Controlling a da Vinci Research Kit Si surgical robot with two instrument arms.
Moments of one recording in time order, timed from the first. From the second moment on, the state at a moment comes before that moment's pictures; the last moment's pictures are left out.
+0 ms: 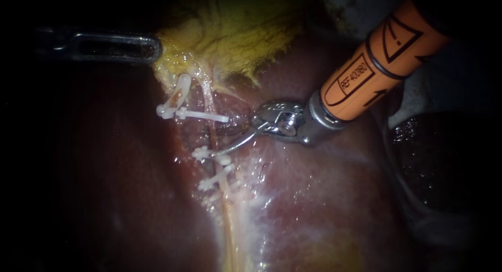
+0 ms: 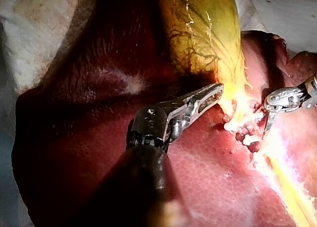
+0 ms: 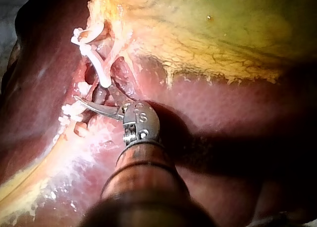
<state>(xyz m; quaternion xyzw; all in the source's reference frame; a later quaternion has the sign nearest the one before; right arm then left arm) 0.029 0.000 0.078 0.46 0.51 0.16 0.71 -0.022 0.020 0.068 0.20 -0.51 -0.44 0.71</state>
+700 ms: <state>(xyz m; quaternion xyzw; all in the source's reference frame) 0.032 0.000 0.078 0.50 0.55 0.14 0.66 -0.022 0.020 0.068 0.20 -0.51 -0.44 0.71</state>
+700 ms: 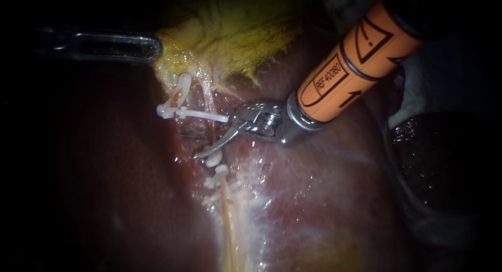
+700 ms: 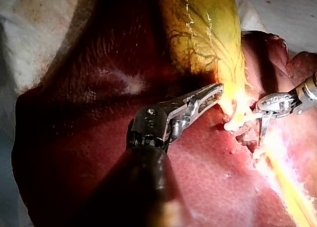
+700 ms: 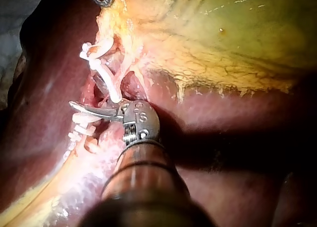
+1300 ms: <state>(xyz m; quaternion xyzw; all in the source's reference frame) 0.032 0.001 0.072 0.55 0.57 0.13 0.60 -0.022 0.020 0.068 0.20 -0.51 -0.44 0.71</state>
